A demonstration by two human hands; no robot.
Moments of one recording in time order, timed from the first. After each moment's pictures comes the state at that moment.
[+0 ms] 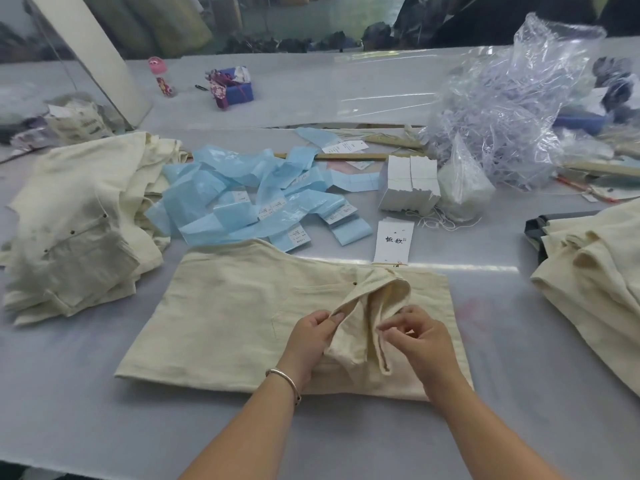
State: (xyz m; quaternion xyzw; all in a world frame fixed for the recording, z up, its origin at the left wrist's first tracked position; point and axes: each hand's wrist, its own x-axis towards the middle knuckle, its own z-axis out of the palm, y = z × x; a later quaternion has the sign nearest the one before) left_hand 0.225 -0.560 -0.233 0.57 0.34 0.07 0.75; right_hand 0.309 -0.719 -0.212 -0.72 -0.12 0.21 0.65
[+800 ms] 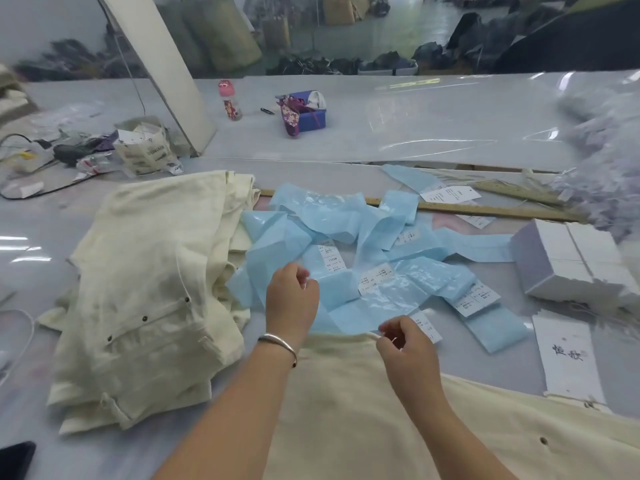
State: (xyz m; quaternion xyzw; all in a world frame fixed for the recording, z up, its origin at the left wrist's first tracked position) left_hand 0.278 -0.231 -0.180 0.78 0.45 0.25 0.35; right_hand 0.330 -0.403 -0.214 -0.81 -0.16 0.15 0.55
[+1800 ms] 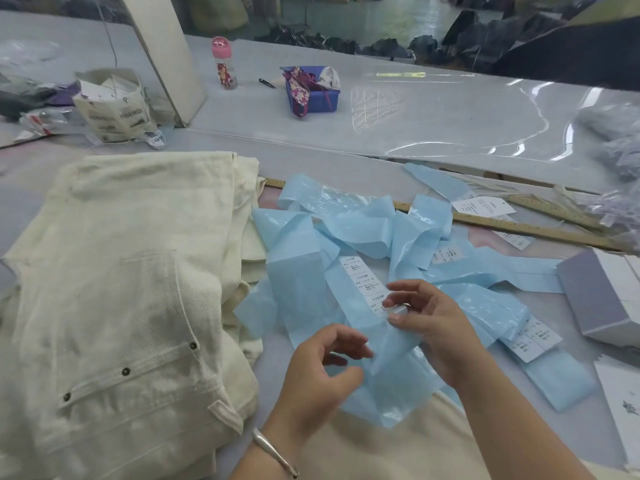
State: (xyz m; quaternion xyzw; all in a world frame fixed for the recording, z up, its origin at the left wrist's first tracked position) left_hand 0.237 -0.202 -0.229 0.69 0.22 0.19 0.66; right_hand 0.396 -0.305 -0.196 -0.63 -0.14 0.36 0.67
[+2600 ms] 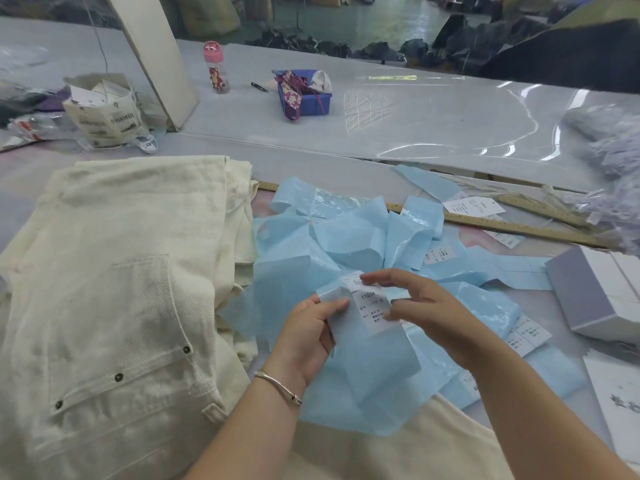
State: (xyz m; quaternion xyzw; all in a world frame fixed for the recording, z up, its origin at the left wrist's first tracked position) left_hand 0.289 -0.167 -0.215 0.35 0.29 0.12 0.88; right_hand 0.400 -0.302 -0.153 -0.73 -0.31 0.38 0.47
